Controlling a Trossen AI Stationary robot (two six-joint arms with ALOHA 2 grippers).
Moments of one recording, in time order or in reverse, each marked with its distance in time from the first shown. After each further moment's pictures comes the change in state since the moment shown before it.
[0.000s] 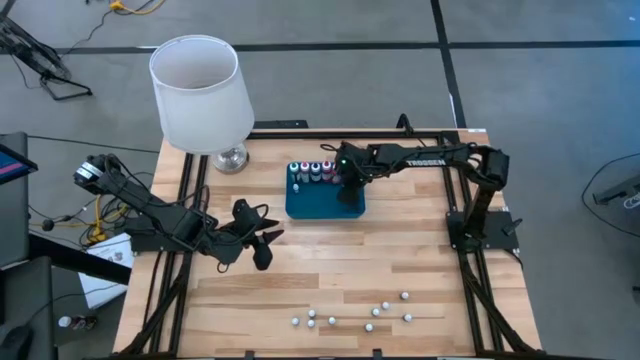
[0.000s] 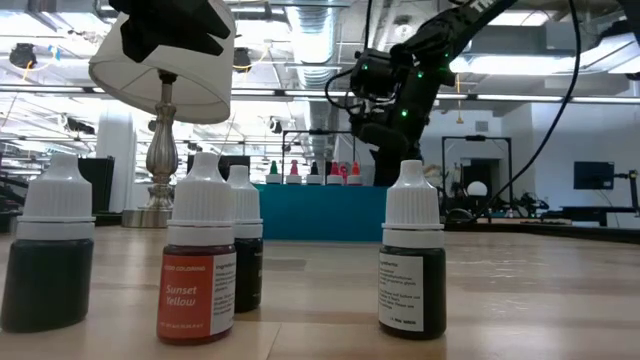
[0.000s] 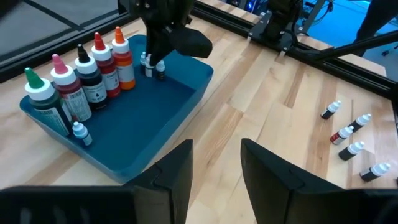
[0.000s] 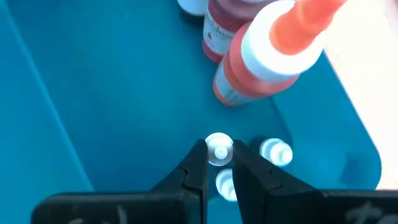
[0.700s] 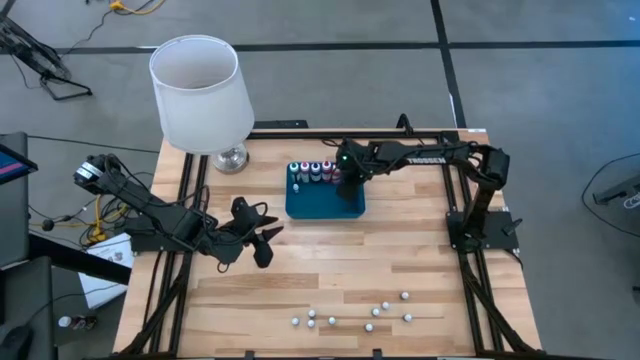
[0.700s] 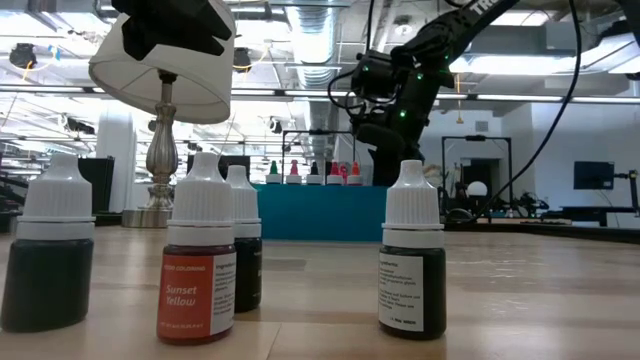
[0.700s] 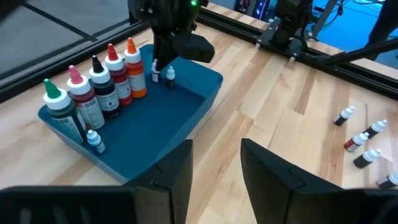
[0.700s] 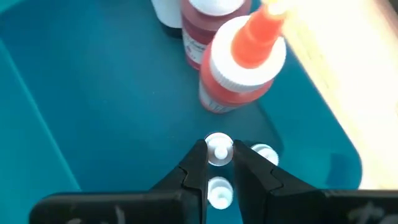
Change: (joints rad) left arm 0.002 0.000 0.000 -0.004 -0.048 0.022; right arm -0.029 0.000 0.000 0.014 0.000 0.046
